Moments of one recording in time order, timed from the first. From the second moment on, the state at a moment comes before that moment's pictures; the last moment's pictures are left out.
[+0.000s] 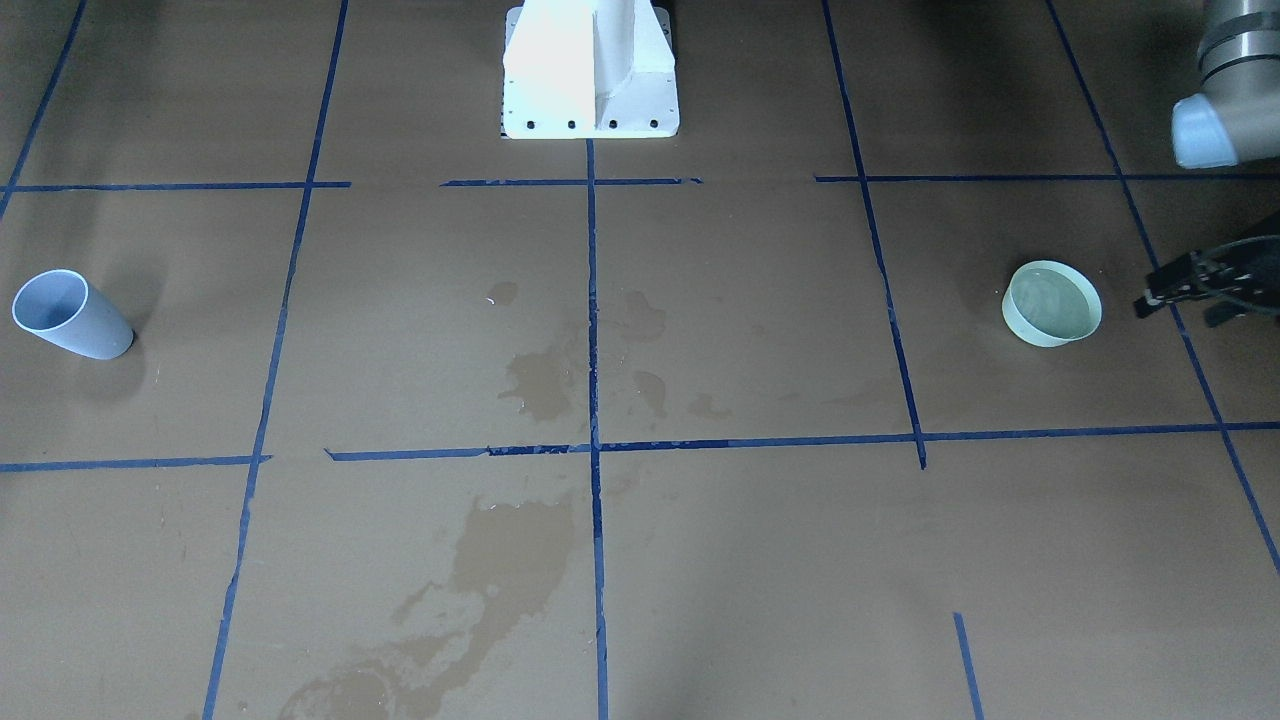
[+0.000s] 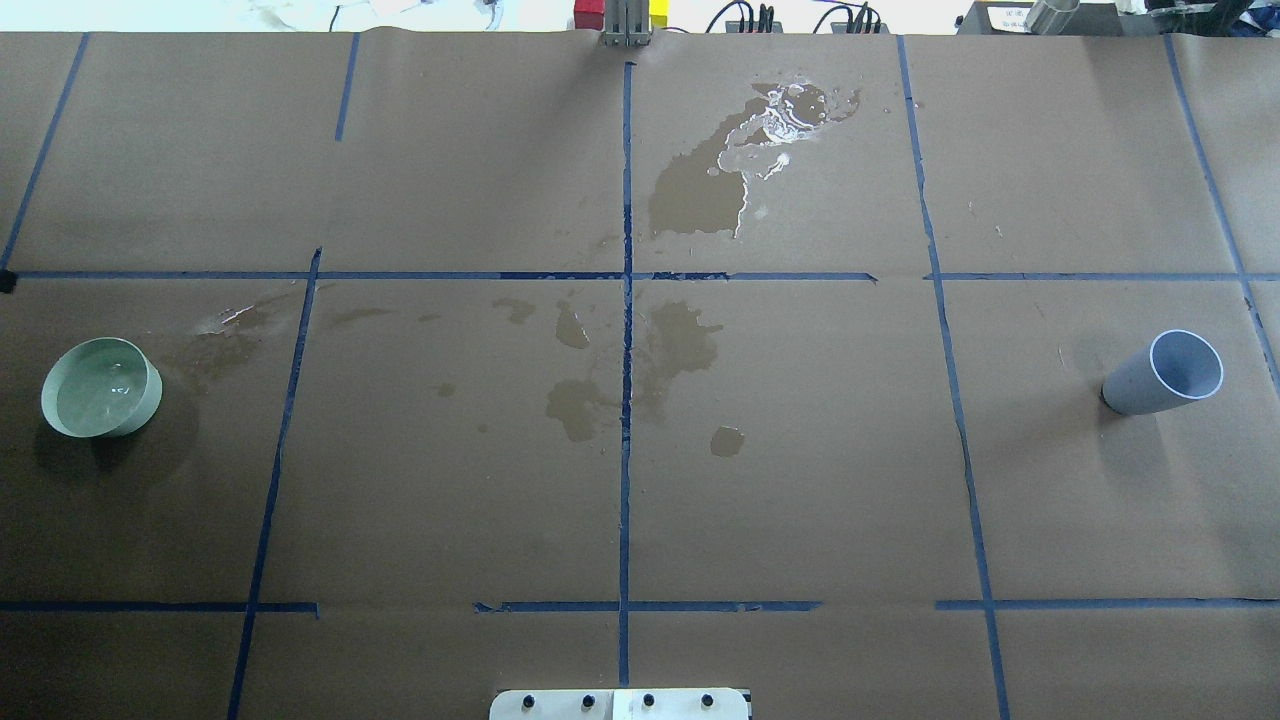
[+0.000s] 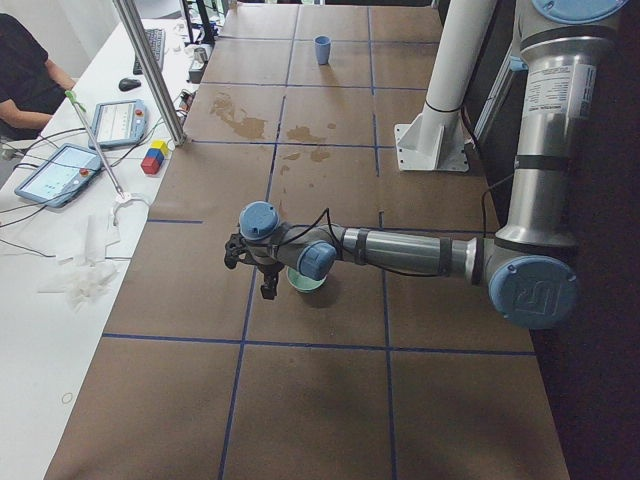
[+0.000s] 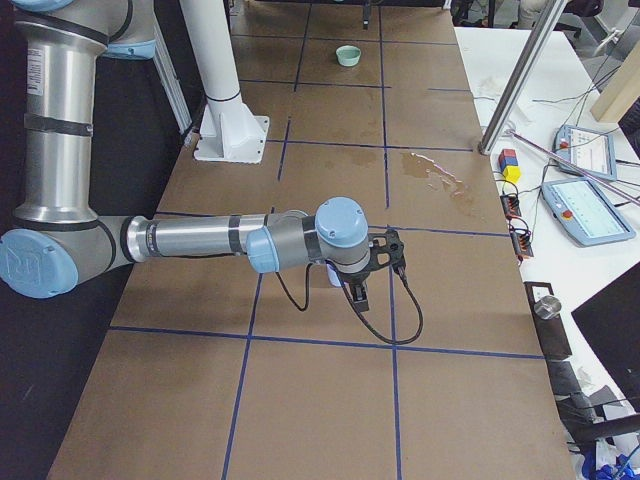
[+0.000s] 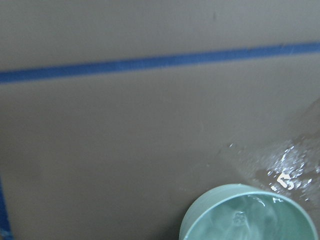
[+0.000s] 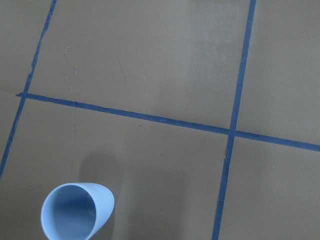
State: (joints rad) left arm -1.35 -1.60 -1.62 -1.92 -2.42 -0.39; right arm 1.59 -1.70 1.80 -1.40 2.48 0.01
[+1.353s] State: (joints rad) left arm -1.63 -1.50 -1.71 -1.55 -2.34 0.05; right arm 1.53 -1.71 1.79 -1.55 2.43 0.01
